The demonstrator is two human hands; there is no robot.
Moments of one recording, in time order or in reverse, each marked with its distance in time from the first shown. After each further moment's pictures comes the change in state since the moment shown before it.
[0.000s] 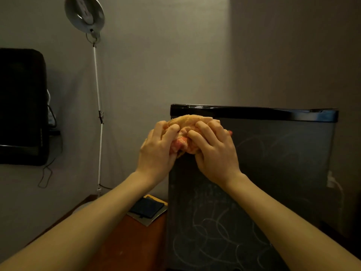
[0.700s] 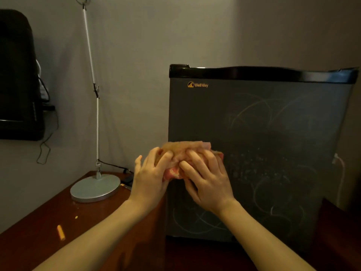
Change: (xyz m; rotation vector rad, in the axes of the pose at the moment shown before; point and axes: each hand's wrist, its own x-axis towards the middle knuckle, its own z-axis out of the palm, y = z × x) left_hand -0.131 -0.002 0.037 0.003 -0.160 -0.148; right_hand -0.131 -0.041 0.034 0.025 -0.146 -0.051
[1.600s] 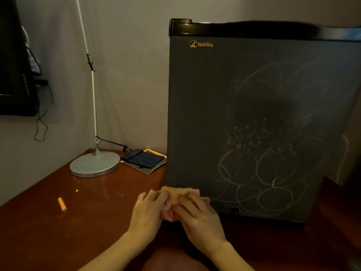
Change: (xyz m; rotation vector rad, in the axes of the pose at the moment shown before) left_hand -0.136 -0.016 0.050 0.137 -0.509 -0.154; right_hand -0.139 -0.072 0.041 0.241 -0.297 0.090
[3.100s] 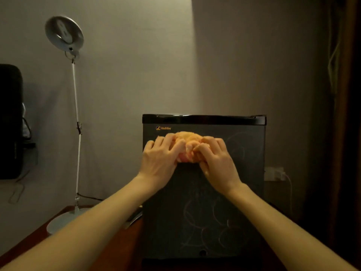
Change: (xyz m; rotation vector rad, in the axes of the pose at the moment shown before) left_hand 0.121 0.136 -0.237 0.213 0.641 0.432; right_hand 0.135 0.065 -0.267 -0.116 0.369 0.033
